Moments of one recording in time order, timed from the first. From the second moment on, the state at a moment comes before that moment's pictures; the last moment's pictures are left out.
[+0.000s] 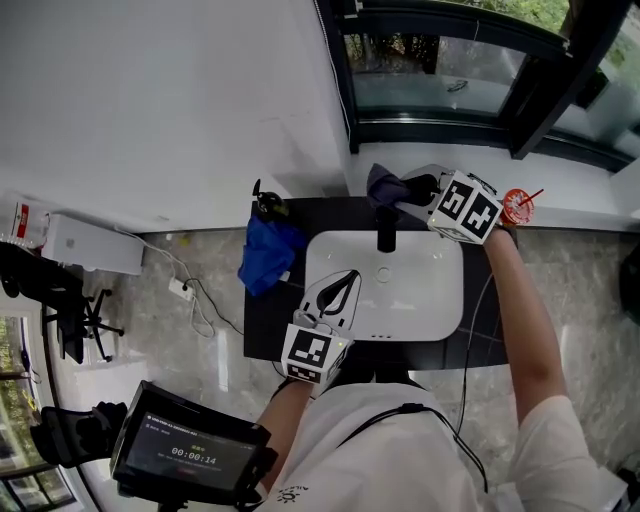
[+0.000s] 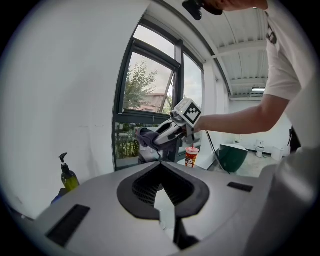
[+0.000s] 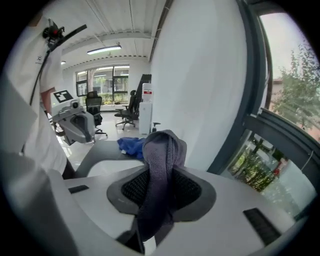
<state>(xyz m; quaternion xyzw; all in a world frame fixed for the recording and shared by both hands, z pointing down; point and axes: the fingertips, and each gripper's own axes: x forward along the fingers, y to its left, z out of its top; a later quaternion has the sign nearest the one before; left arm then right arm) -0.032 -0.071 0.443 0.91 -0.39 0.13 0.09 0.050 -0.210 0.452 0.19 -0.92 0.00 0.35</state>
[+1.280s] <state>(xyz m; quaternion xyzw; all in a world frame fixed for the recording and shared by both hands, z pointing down) -0.032 -0.065 0.440 0.91 -0.38 0.13 0.09 0.036 -0.141 0.495 0.06 -0.91 0.04 0.40</state>
